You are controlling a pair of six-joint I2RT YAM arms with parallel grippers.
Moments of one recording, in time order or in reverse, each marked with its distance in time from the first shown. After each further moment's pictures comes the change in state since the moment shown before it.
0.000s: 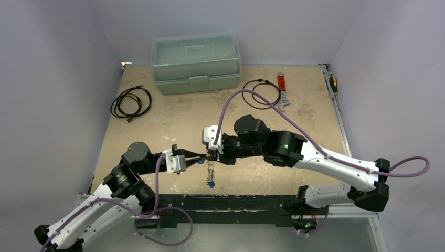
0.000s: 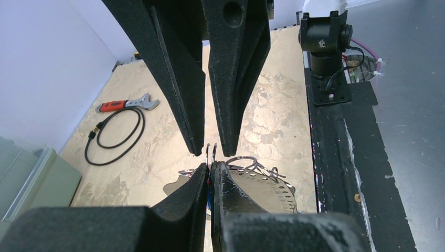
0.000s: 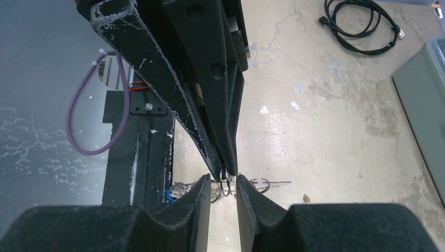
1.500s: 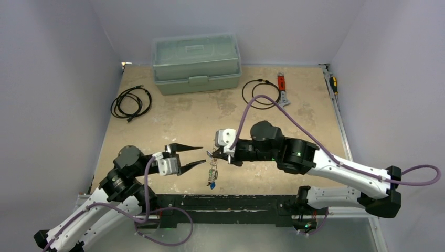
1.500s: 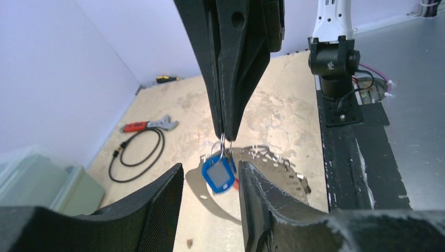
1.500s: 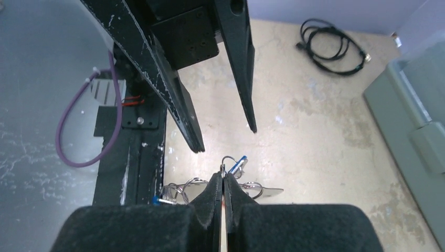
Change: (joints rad) left arm 0.013 -0.050 0.000 0.042 0.002 -0.017; right arm 0.000 -0.125 -0.143 0.132 0.016 -0.003
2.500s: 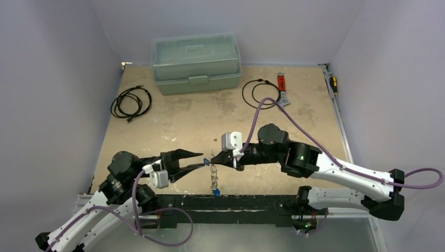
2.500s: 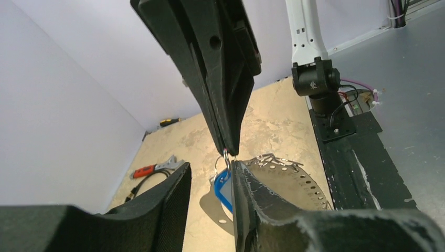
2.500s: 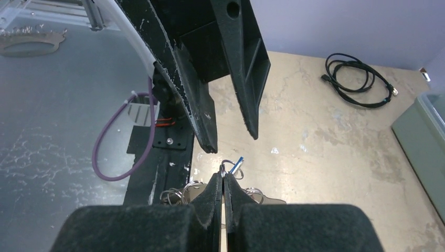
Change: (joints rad) left arm 0.000 -0.073 -0.046 0.132 0.115 0.047; right arm 0.000 -0.095 -0.098 0.146 -0.121 0.056
